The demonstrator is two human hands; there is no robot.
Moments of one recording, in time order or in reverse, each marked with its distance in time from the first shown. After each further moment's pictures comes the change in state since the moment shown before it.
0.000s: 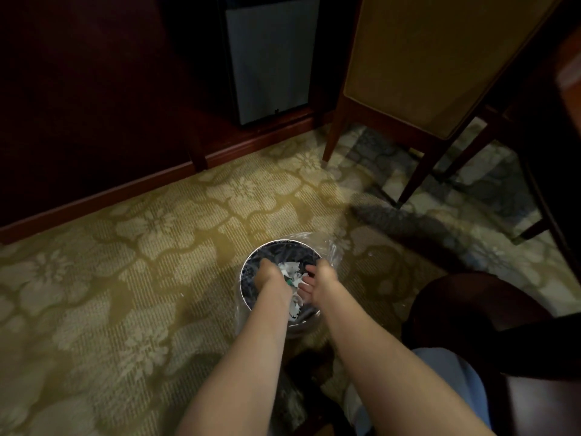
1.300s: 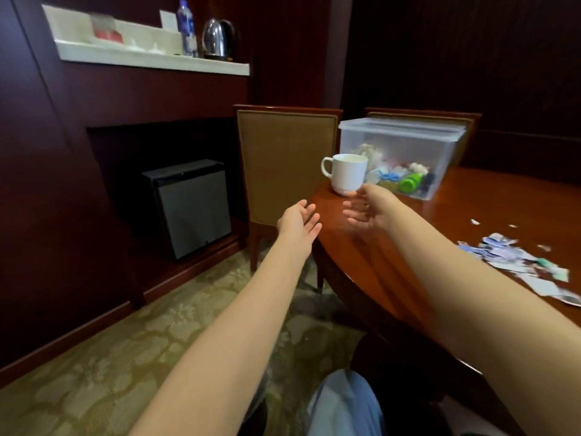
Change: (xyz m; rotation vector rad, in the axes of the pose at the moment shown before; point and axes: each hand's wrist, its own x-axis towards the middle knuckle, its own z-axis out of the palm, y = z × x) left_hand -0.340 -0.035 0.042 0.196 -1.004 0.314; right_hand -0.287 -0.146 -0.228 0.033 0.032 -0.838
